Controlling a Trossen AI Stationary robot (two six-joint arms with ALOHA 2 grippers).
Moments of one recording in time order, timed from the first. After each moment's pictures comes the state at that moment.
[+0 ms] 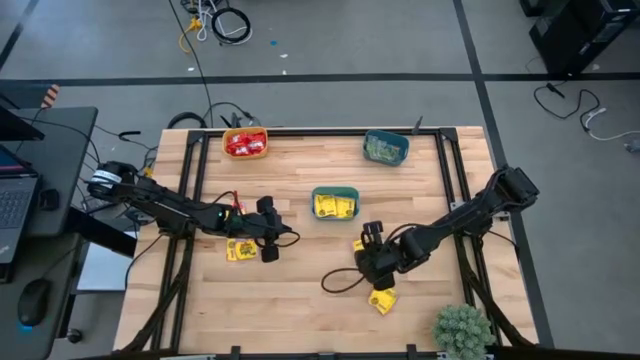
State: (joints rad) left arm -0.20 1.35 0.49 0.20 -0.32 -0.17; right arm 0.45 1.66 1.05 -0.63 0.34 0.19
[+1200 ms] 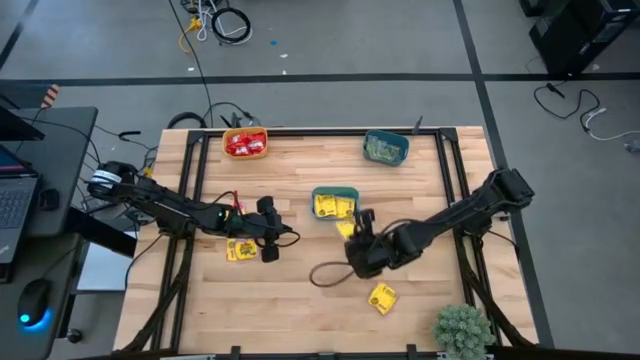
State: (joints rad) left arm -0.20 1.35 0.49 0.21 -0.32 -0.16; right arm 0.39 1.70 1.20 -0.70 0.56 0.06
